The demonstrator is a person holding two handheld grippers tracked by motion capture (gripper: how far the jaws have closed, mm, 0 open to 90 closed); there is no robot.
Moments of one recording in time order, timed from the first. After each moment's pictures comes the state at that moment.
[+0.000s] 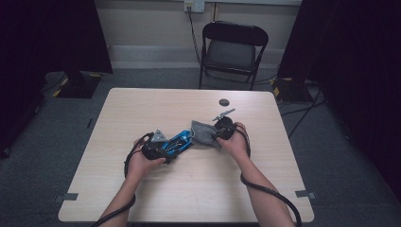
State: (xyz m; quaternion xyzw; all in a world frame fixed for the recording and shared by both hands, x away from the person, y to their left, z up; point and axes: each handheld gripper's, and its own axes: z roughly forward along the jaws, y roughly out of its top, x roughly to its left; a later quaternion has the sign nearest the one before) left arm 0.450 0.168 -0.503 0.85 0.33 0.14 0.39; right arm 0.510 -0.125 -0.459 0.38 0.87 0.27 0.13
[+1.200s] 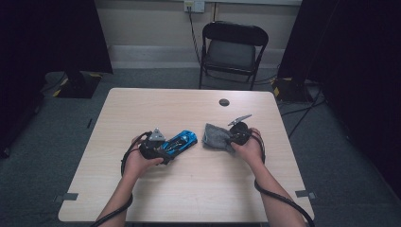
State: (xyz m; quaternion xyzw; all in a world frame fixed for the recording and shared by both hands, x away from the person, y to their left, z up) left arm 0.446 0.175 -0.488 0.86 0.32 0.13 0.37; right arm 0.494 -0.174 -0.466 0.41 0.86 0.27 0.14
